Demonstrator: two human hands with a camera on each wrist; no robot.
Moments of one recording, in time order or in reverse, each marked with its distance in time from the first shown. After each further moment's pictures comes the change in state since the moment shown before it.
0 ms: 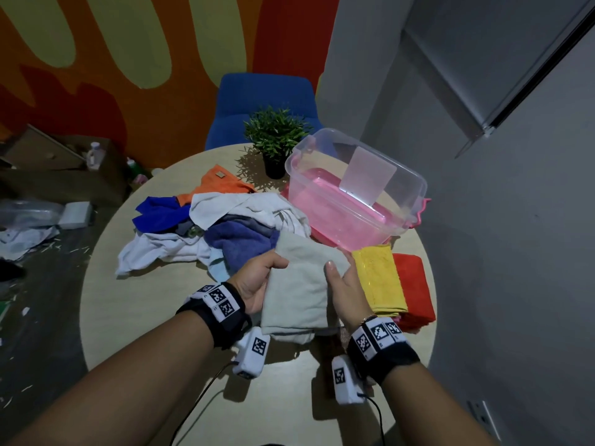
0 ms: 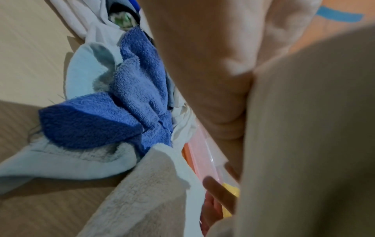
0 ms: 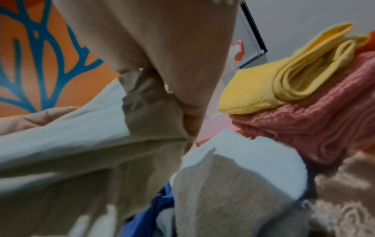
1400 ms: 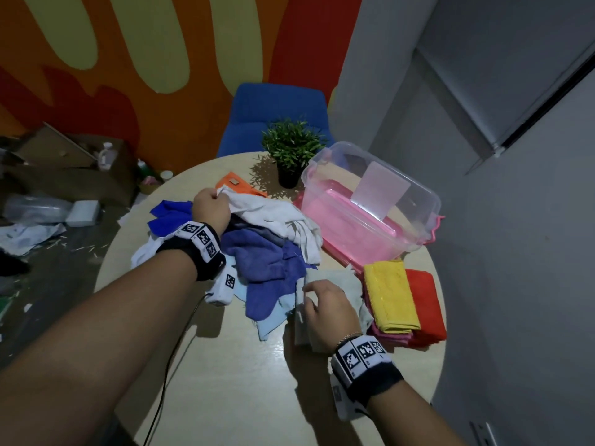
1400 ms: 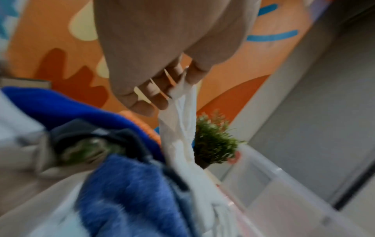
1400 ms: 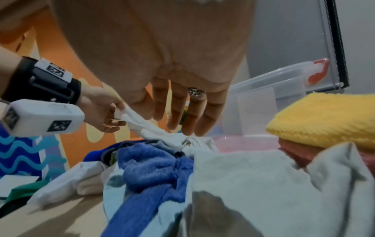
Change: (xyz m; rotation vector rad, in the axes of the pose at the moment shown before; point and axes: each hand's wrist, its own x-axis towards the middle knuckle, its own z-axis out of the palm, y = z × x) left_hand 0.017 0.148 -0.067 0.717 0.957 0.665; right_hand -0.022 -0.023 0.046 -0.899 -0.101 -0.303
